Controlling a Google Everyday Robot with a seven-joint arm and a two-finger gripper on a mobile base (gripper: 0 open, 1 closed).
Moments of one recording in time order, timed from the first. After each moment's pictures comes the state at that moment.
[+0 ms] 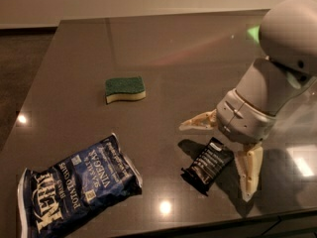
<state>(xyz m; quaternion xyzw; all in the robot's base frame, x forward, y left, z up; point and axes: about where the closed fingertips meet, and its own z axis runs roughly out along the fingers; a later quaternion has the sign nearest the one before) 0.368 -0.107 0.844 -0.86 0.45 0.19 0.13</state>
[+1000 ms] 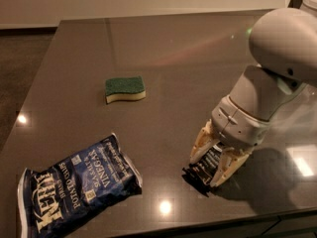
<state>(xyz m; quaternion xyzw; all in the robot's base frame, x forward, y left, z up) 0.364 -0.103 0.830 -0.87 0.45 0.19 0.11</state>
